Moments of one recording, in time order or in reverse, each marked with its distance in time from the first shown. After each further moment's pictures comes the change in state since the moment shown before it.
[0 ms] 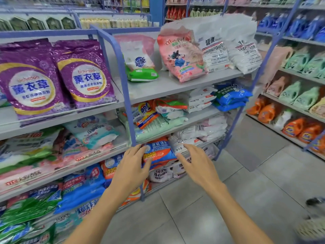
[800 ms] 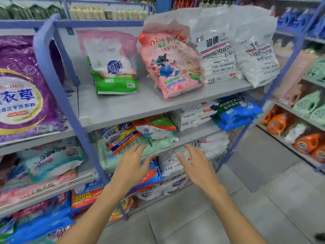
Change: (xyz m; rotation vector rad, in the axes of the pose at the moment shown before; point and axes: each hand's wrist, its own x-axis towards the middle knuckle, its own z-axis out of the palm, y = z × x) left_hand 0.231 0.050 0.094 -0.005 -0.028 -0.082; right_hand 0.221 0.127 -0.027 0.075 -0.091 0.008
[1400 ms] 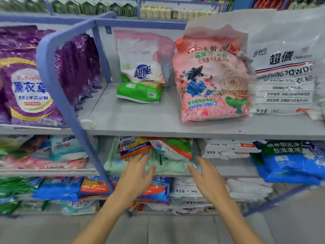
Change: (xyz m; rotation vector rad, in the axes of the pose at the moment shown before) left_hand 0.068 0.029 0.038 -0.031 0.149 -0.380; right_hand 0.160 0.050 -0.016 -0.018 -0.273 -0.220
